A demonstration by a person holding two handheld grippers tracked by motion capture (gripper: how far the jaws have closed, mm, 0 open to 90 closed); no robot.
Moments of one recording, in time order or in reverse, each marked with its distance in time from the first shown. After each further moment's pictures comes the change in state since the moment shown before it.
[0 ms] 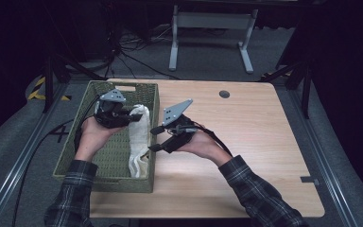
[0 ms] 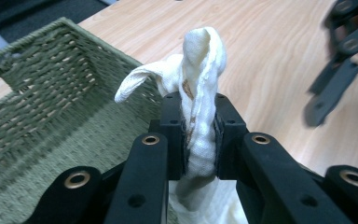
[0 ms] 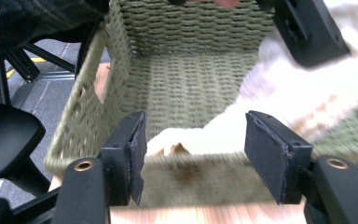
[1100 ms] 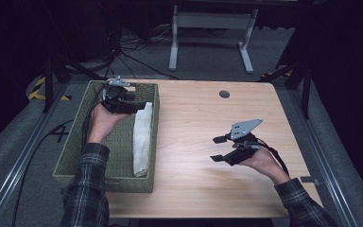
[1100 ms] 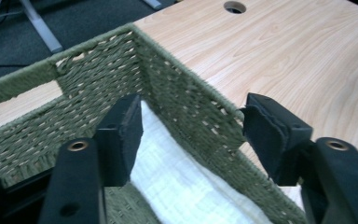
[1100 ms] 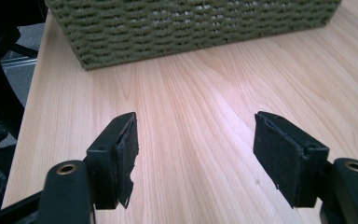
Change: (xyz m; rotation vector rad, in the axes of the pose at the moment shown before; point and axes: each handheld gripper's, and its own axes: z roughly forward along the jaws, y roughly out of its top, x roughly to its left) left arm 0.034 0.013 0.034 -0.022 0.109 -0.131; right arm 0.014 -0.143 -0.119 0.039 -0.168 0.130
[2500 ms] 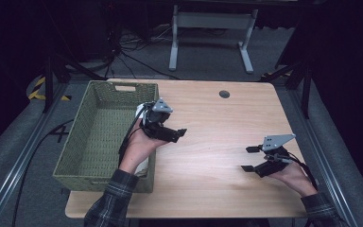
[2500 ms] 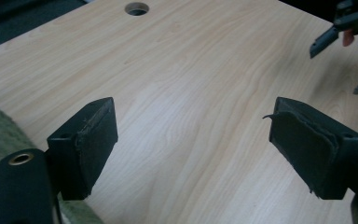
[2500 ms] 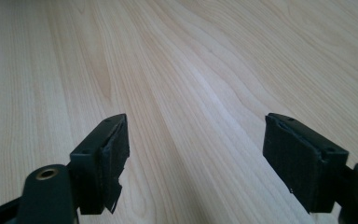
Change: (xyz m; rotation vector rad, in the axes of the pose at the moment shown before) left arm -0.137 0.002 0.028 0.021 -0.117 0.107; right arm -0.001 -0.088 -0.057 0.073 -0.144 0.124
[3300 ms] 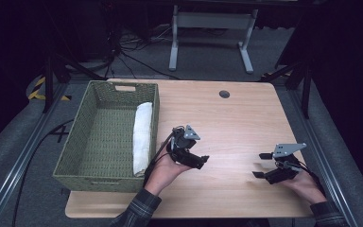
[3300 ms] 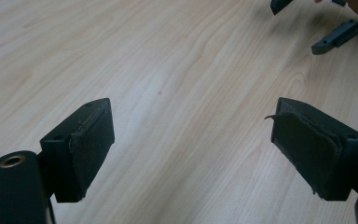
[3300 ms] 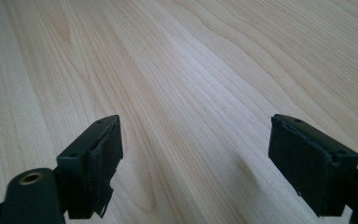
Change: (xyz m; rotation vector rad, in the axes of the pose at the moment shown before) left arm -0.071 -0.028 0.062 0.091 -0.074 0.026; right arm -0.006 -0.050 -0.011 0.034 -0.089 0.096
